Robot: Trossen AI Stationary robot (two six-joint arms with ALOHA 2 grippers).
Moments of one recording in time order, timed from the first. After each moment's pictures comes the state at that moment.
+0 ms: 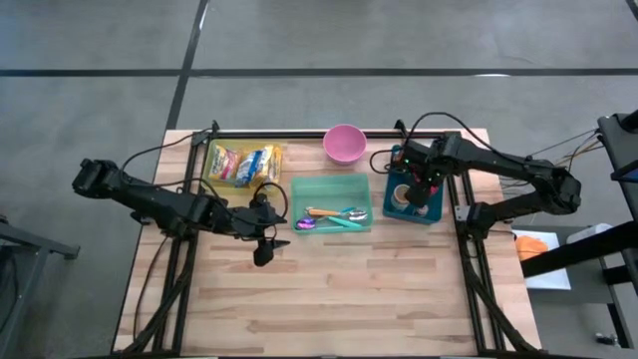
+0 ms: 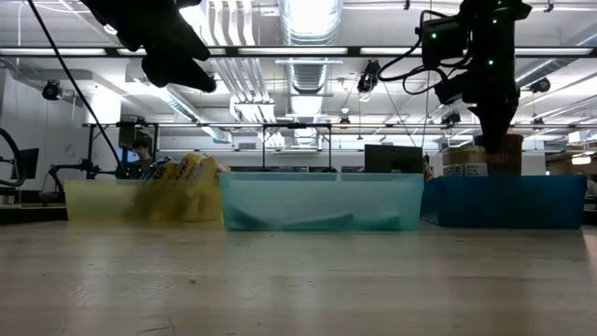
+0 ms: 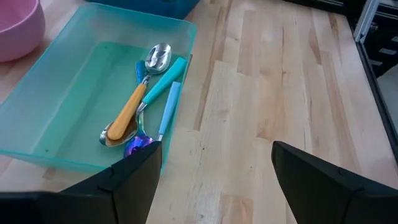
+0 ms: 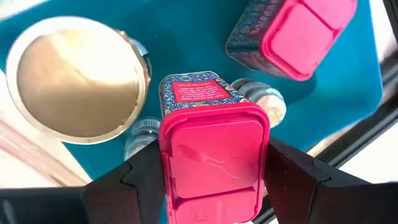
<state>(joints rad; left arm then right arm) -0.26 1.17 0.78 -0.31 -0.25 -0.38 -0.46 1.24 0.98 -1.25 0.17 0.25</state>
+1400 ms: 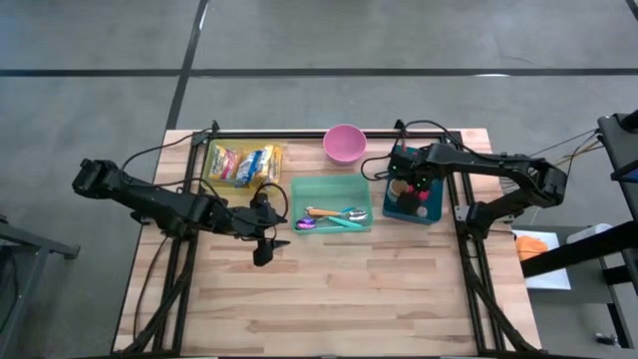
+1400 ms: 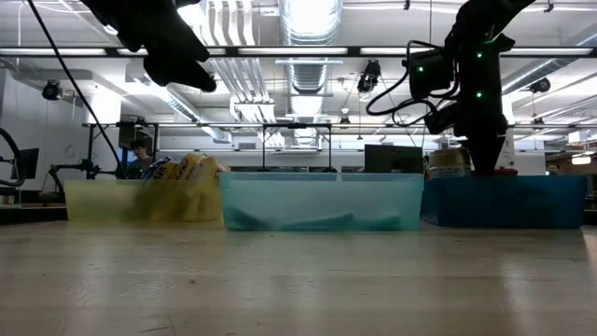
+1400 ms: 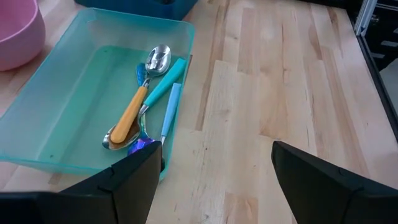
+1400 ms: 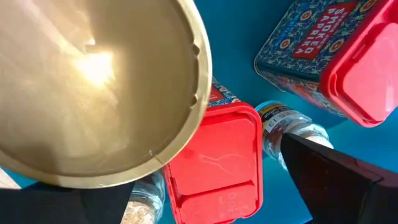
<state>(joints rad) -0.26 1.17 0.78 -0.31 -0.25 -0.34 -0.46 1.38 0.88 -1.06 0.16 0.17</state>
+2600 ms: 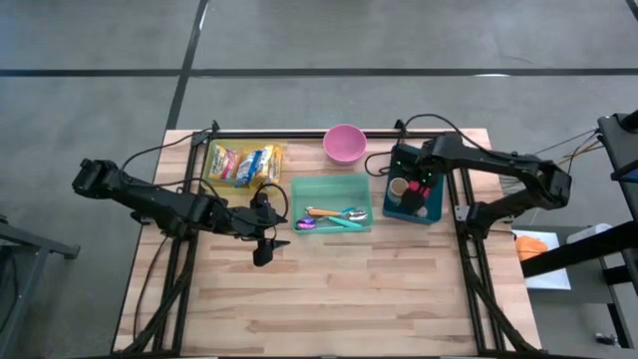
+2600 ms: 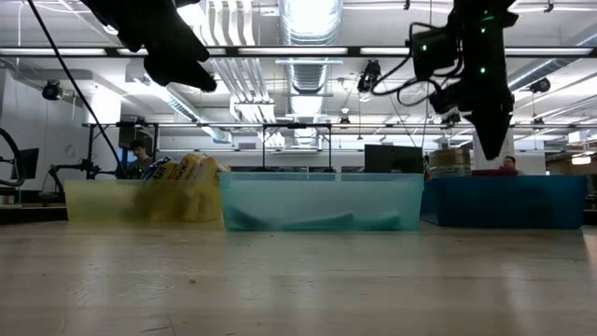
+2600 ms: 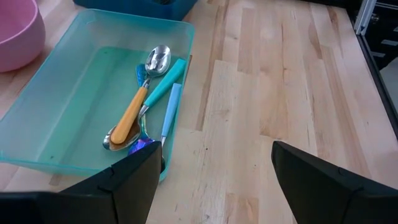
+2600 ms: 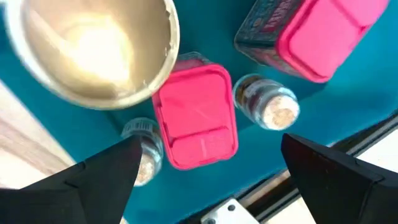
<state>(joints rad) -0.26 1.17 0.78 -0.31 -0.25 -0.34 -0.46 1.34 0.98 -1.24 0.16 0.23</state>
